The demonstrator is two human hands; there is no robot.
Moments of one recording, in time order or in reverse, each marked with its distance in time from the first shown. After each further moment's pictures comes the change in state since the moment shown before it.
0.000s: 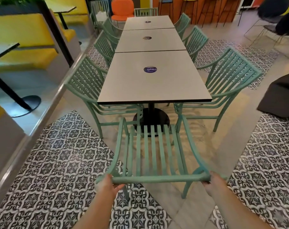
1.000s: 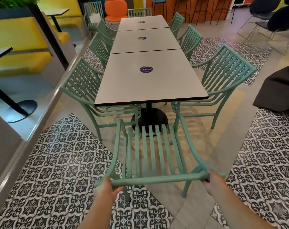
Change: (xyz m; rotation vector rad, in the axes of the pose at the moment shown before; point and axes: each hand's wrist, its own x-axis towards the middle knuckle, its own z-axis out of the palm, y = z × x) left_hand -0.009 0.000 -0.001 -0.046 0.045 -0.023; right_hand -0.007 0.004 -0.003 -0.018 0.003 -0.038
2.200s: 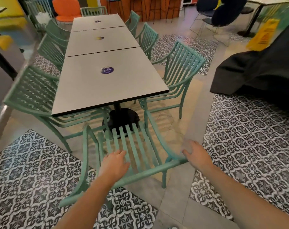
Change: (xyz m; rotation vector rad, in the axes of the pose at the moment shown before) left_hand -0.085 -0.011 0.122 1.889 -0.359 1.346; right_hand -0.042 -0.091 -0.039 -1.522 -0.175 -0.926
